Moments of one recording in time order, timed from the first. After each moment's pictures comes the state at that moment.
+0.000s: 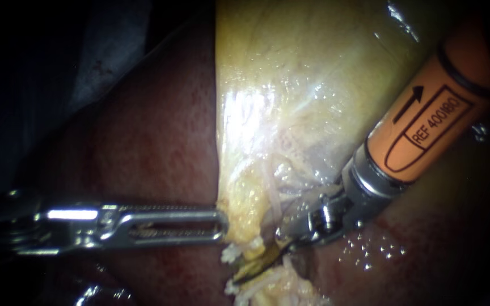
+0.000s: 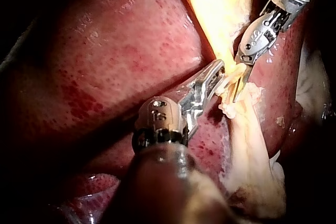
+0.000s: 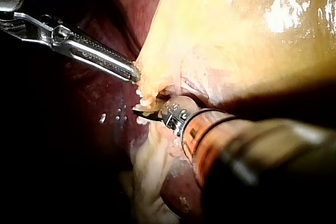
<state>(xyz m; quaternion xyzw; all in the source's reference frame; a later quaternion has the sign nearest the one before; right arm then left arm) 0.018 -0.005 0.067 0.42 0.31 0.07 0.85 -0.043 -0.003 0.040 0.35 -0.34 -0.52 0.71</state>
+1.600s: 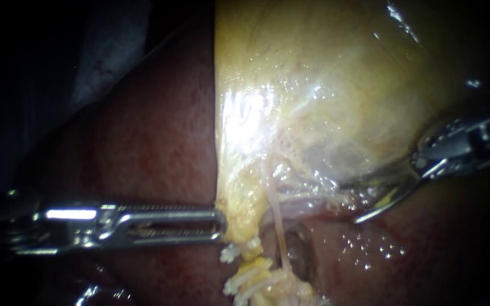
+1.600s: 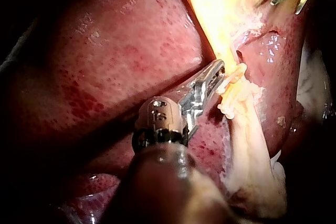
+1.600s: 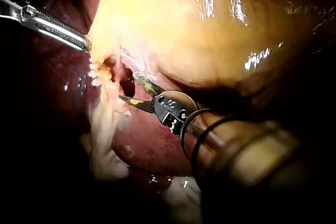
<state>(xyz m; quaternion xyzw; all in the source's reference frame) 0.003 0.008 0.053 0.31 0.39 0.13 0.86 -0.043 -0.003 0.040 0.35 -0.34 -0.52 0.71</state>
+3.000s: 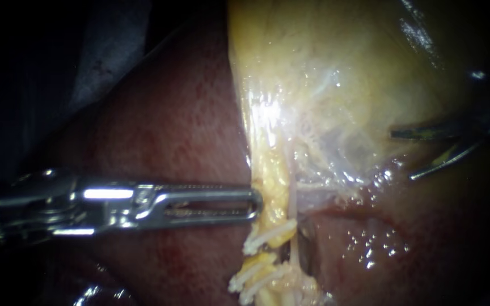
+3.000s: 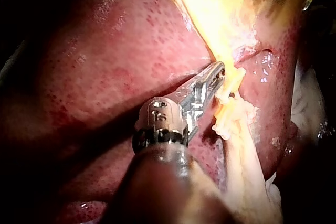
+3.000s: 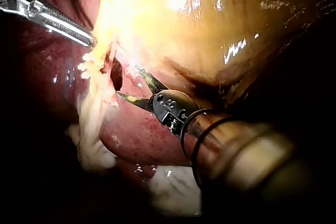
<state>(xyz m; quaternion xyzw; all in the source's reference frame) 0.000 0.011 0.051 0.28 0.39 0.14 0.87 -0.048 0.002 0.042 0.33 -0.39 -0.52 0.68</state>
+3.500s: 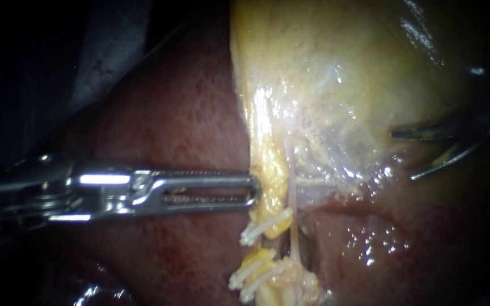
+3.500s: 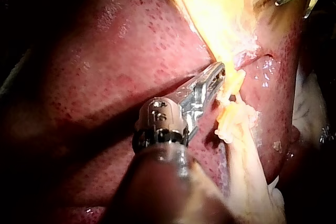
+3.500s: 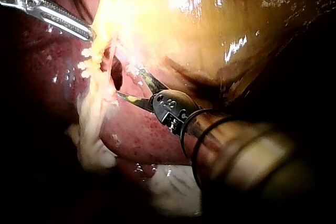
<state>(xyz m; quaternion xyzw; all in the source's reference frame) 0.000 0.011 0.051 0.28 0.39 0.14 0.87 -0.047 0.004 0.041 0.31 -0.42 -0.52 0.68</state>
